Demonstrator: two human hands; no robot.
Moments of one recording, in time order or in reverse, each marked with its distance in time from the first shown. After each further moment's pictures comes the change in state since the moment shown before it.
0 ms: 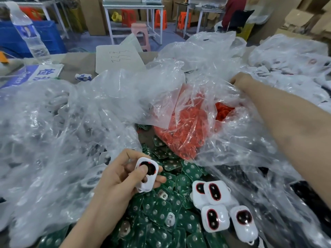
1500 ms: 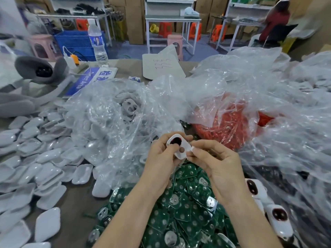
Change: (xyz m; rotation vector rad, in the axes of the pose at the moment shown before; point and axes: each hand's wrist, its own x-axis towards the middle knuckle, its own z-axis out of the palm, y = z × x) left_hand 0.000 0.015 -0.004 -0.153 0.167 0.003; right_hand -0.351 -0.114 0.081 1.485 -0.283 -0.246
